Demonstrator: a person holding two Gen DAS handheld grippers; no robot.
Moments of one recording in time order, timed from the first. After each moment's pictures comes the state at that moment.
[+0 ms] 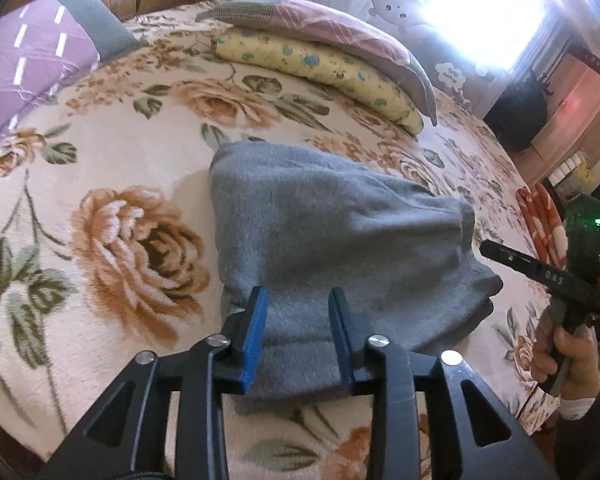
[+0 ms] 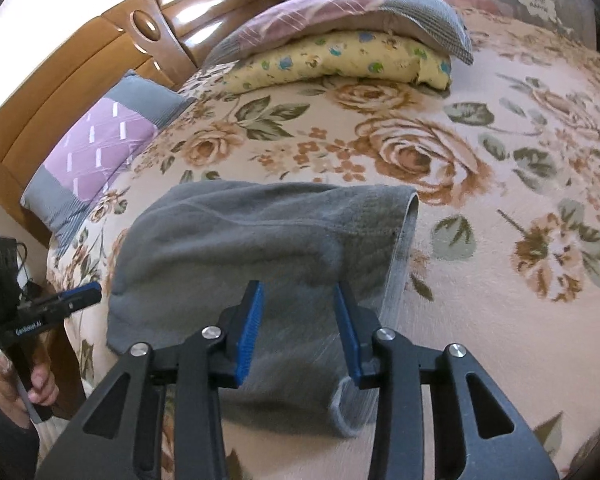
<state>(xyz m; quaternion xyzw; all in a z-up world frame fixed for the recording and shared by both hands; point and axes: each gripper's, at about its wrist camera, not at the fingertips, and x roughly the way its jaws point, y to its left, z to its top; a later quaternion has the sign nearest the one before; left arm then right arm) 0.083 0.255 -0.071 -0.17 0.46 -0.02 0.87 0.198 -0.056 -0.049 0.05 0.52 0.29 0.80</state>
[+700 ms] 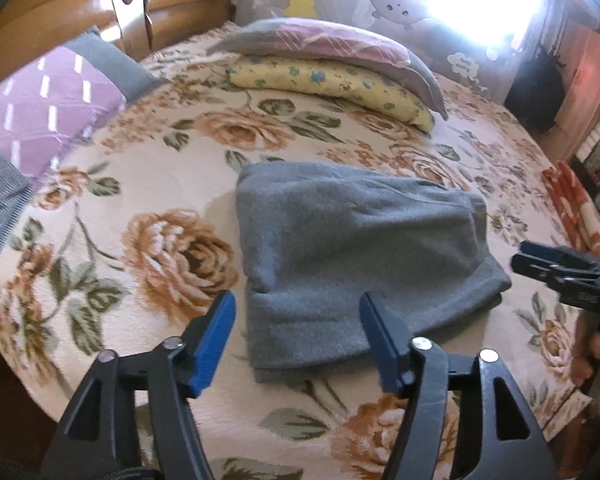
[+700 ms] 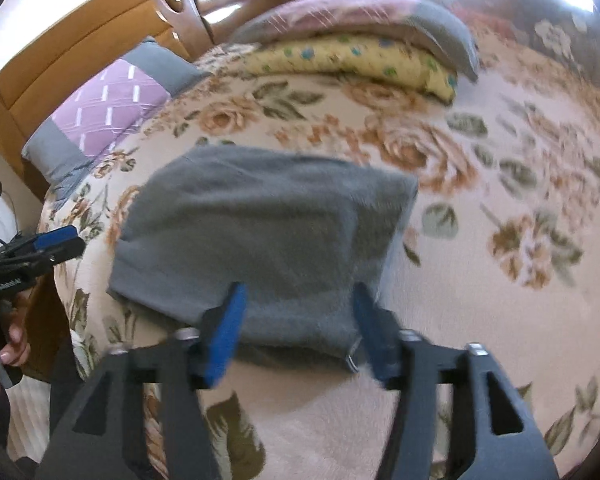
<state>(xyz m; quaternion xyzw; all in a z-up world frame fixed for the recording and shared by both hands) 0.055 0.228 -0.036 -0.08 0.45 0.04 0.89 0.156 -0.053 -0.020 -0.03 0.51 0.30 0.81</state>
